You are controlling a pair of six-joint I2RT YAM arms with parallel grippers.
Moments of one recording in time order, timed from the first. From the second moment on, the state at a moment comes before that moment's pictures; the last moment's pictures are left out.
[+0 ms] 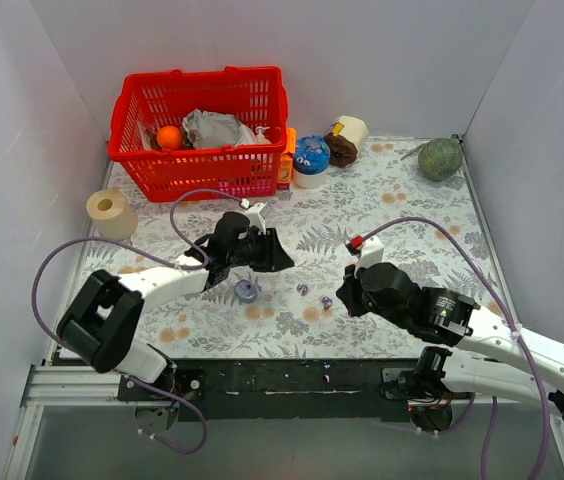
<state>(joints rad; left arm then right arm) -0.65 1.42 0.74 0.21 0.37 -0.60 1.12 0.78 0.77 -0.59 0.35 0.51</state>
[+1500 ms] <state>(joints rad) -0.36 0.90 0.42 -0.01 0.25 -0.87 1.12 0.72 0.52 -0.39 0.22 0.63</state>
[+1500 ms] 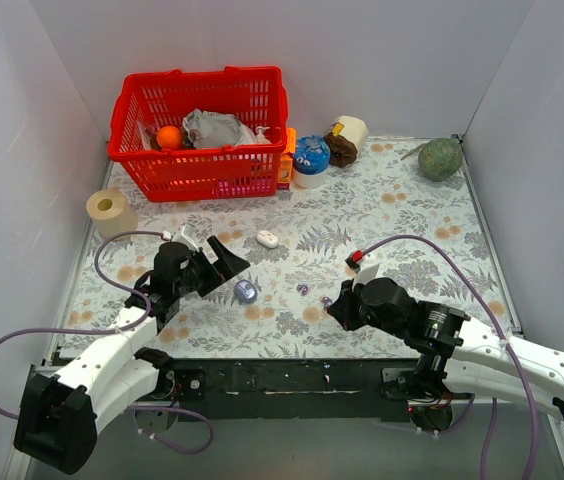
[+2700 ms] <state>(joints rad) -0.38 1.19 0.42 -0.08 -0.01 -0.90 1.14 0.67 0.47 -0.38 0.16 0.70</state>
